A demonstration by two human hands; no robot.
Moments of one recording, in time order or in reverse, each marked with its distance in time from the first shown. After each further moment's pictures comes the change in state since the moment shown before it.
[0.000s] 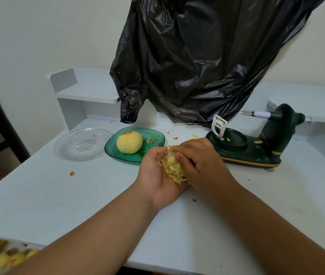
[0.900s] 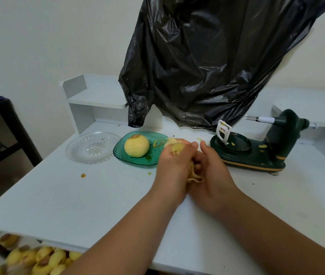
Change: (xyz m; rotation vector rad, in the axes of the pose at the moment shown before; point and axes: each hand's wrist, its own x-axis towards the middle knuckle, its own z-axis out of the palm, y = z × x) left_hand 0.011 -0.017 0.030 0.452 0.319 0.493; right_hand 0.007 -0.020 0.007 1.801 0.016 0.912
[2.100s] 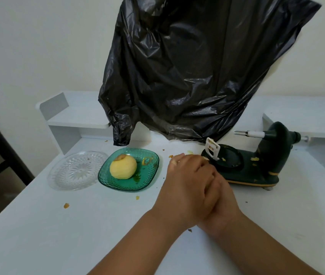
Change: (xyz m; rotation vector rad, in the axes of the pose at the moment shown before) left_hand 0.009 -0.003 0.027 1.451 -0.233 0.968; right_hand 0.003 -0.020 -0.034 0.326 -0.084 0.079
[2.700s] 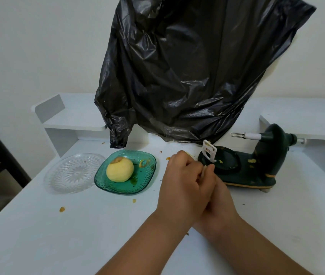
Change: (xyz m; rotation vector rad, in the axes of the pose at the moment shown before) left_hand 0.009 0.010 0.002 -0.141 0.173 -0.287; right_hand 0.006 -0.001 -0.008 0.086 0.040 0.020
